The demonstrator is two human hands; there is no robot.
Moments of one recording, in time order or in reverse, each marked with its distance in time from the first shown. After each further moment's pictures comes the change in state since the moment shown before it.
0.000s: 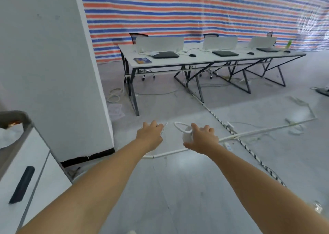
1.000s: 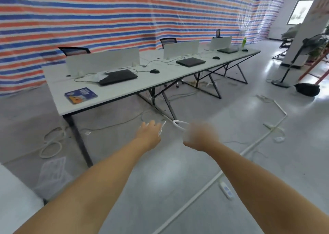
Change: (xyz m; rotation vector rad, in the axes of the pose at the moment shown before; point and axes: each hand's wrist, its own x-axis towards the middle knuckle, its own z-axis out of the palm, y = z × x) left_hand 0.680 0.027 -0.061 0.050 -0.032 0.320; right_hand 0.616 0.077 -0.104 0.038 0.084 0.272
